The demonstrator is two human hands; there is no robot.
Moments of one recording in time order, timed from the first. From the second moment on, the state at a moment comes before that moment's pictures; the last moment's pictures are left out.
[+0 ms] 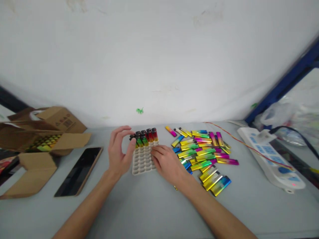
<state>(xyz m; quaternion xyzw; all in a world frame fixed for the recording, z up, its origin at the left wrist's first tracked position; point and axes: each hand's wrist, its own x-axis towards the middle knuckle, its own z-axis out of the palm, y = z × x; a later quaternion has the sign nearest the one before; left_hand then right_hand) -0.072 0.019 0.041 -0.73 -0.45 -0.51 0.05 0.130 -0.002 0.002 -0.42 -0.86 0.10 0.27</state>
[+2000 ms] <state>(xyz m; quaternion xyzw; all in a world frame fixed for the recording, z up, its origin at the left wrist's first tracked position) -0.049 0.028 0.022 -0.50 -0.51 -0.49 -0.50 0.156 0.006 0.013 -0.54 -0.77 0.01 0.35</state>
